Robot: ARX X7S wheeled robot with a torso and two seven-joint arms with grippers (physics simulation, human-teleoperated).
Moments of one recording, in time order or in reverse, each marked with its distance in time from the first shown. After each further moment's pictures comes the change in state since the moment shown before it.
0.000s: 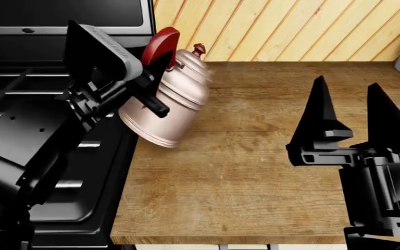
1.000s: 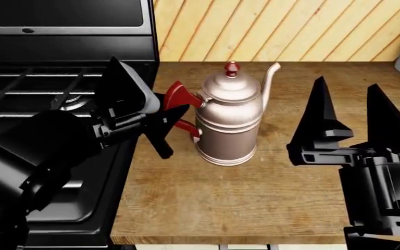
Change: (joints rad) left arm -0.002 -0.052 0.110 -0.018 -0.081 -0.189 0.170; right arm 0.001 -0.029 0.023 0.002 -0.012 0.023 -0.028
